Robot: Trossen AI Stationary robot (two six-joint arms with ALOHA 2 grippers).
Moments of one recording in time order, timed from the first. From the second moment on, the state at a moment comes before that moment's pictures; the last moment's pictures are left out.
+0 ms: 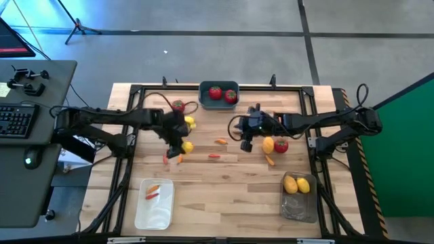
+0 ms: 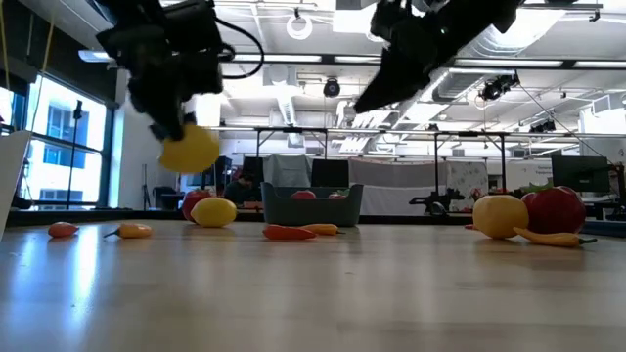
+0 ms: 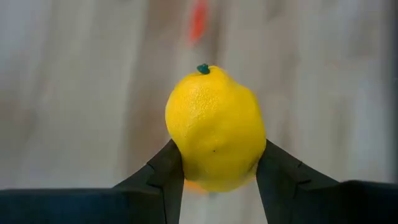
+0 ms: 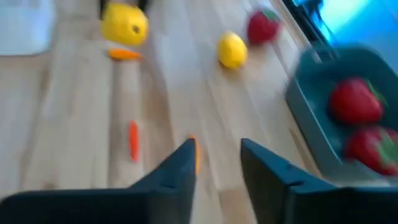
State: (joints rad) left arm 0.23 1.27 0.77 -0.57 0.39 -0.07; right arm -0.04 1.41 0.95 -0.19 0.18 -0.02
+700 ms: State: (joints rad) left arm 0.34 1.53 0.87 -0.21 0.98 0.02; right arm -0.01 1.62 1.04 0.18 -0.12 -0.17
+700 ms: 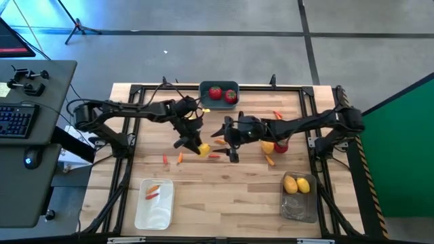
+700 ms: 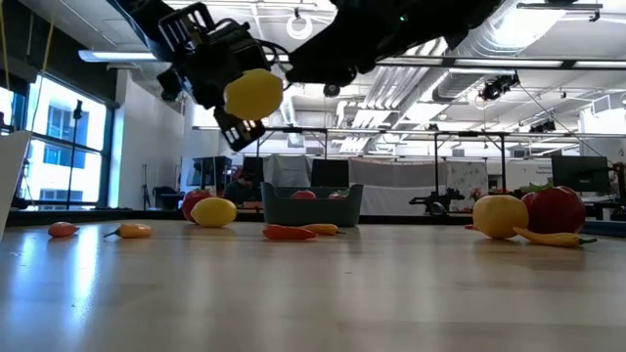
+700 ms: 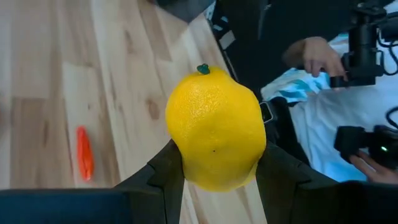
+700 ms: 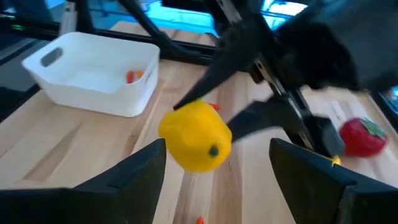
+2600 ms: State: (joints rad) left arm 0.36 1.68 0.90 0.26 0.83 0.14; right arm 0.23 1.30 1.06 -0.84 -0.20 0.79
